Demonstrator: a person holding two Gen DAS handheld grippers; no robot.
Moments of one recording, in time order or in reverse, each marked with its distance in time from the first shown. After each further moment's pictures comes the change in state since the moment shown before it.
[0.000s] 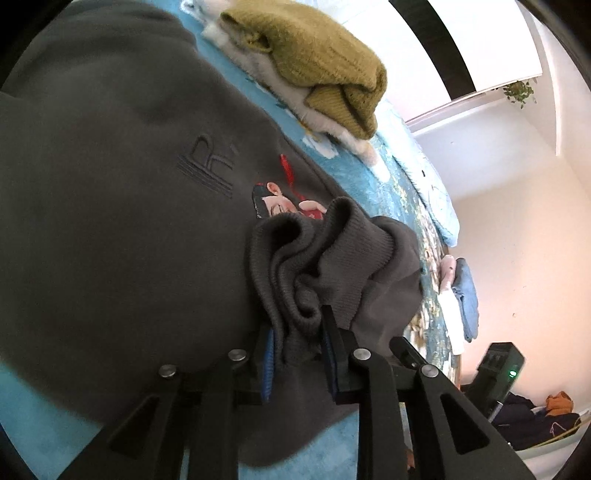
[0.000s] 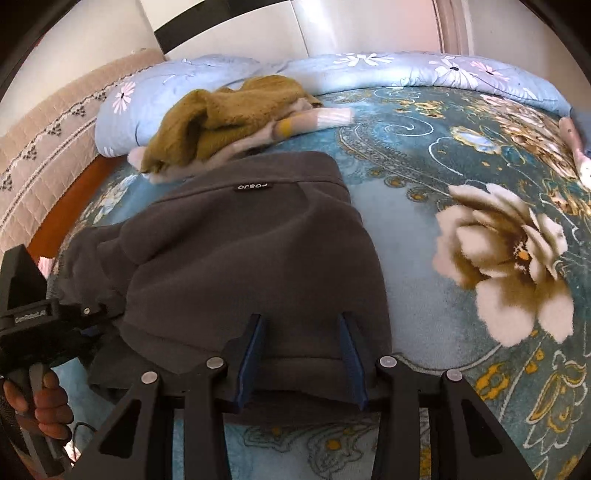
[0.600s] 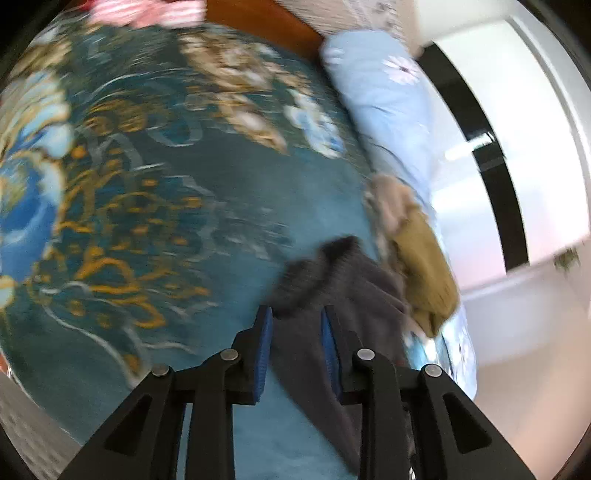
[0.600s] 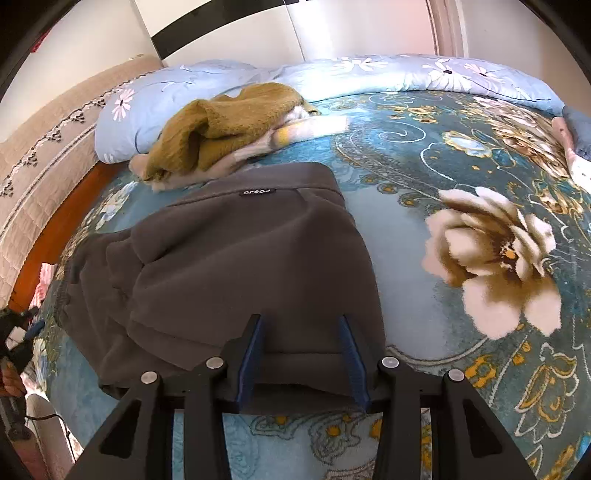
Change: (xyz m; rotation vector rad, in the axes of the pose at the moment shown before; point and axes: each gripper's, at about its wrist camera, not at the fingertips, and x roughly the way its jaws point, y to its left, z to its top) left arm -0.203 0.149 0.000 -0.428 -0.511 0.196; right arm -0.017 0.002 0.004 0.001 -0.013 -0.016
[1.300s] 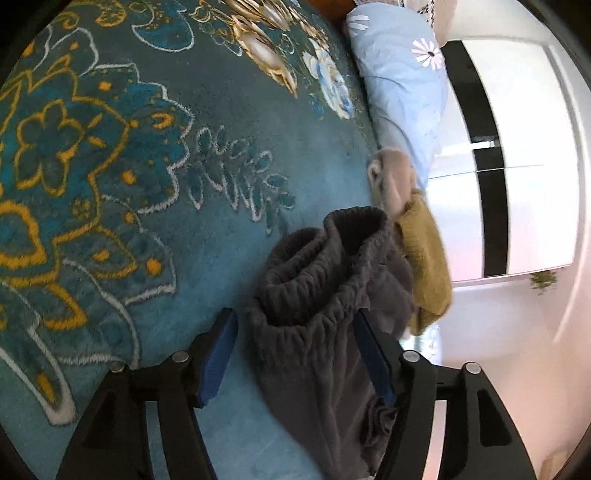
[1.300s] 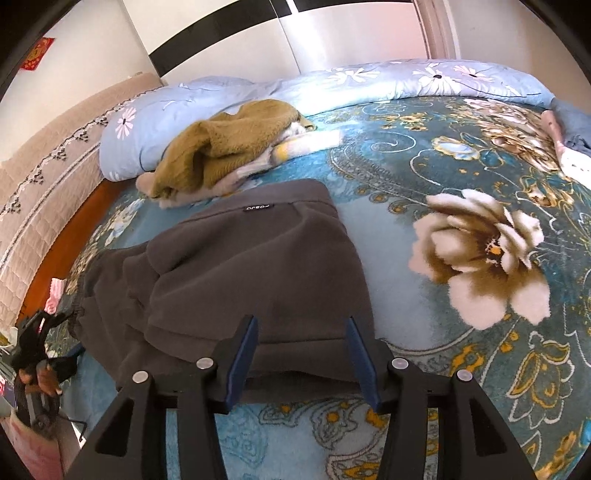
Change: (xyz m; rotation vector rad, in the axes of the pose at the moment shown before) left arm 0.069 -0.002 -0.008 -0.090 0.142 -0.112; right arm -0.021 -0.007 -0.007 0.045 -0.050 0.033
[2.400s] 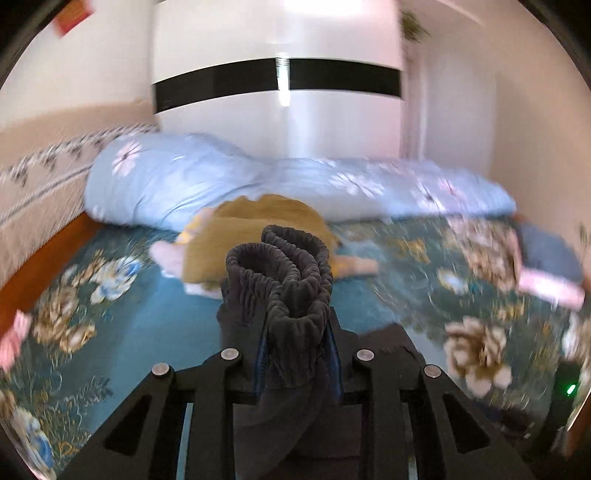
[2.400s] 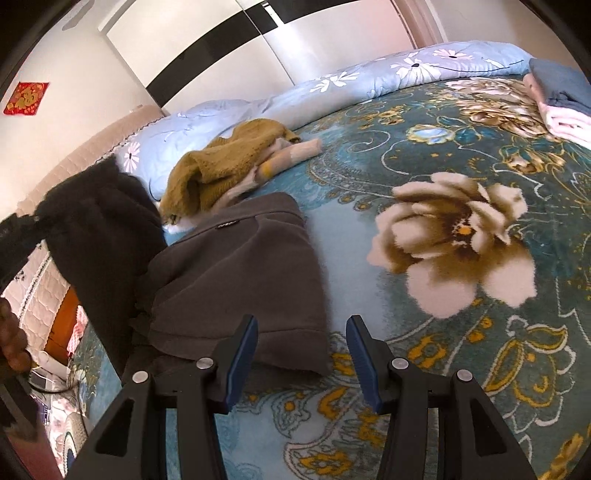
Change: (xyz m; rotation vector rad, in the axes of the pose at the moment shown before) left arm 0.055 -0.310 -0.259 1.263 -0.243 0.245; right arm -0.016 -0.060 -0.010 0.115 -0.048 0.119
